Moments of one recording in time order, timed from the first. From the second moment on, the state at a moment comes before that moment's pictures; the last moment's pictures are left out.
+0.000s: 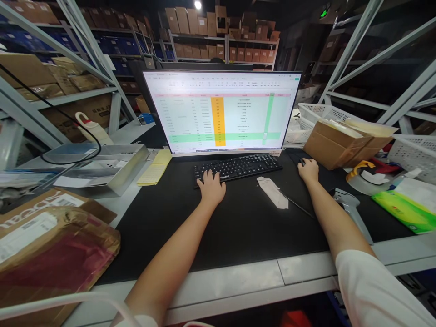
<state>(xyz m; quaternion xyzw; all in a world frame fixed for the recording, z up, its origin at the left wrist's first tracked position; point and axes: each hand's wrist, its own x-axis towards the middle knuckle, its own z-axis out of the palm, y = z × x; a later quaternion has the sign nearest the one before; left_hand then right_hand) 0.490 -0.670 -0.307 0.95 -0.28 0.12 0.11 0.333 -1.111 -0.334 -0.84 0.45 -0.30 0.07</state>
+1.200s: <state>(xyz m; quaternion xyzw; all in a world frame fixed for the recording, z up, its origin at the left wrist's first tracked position) 0.491 -0.670 -0.305 0.95 -0.28 0.12 0.11 0.334 -1.119 -0.339 -0.84 0.44 -0.31 0.07</state>
